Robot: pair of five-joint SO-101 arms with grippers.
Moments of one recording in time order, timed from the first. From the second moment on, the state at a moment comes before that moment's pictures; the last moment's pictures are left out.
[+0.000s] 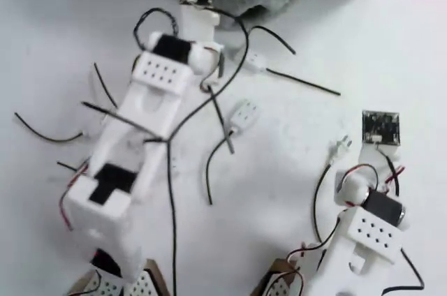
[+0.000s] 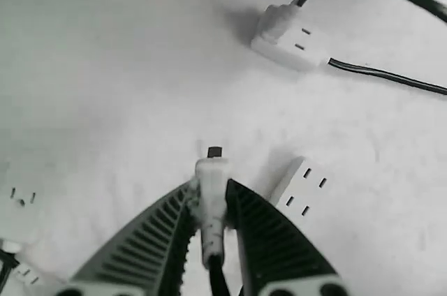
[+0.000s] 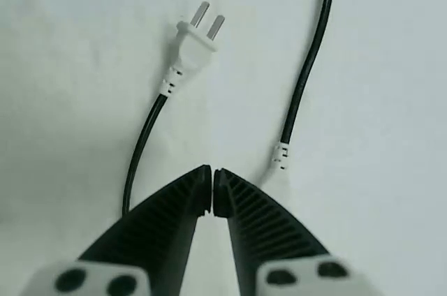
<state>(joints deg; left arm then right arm) 16.1 21.0 -25.1 76.5 17.6 27.2 -58.1 66.9 59.7 24.4</state>
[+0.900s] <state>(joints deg) 26.9 44.4 -63.5 100.8 66.1 27.3 -58.1 78.2 47.3 24.4</state>
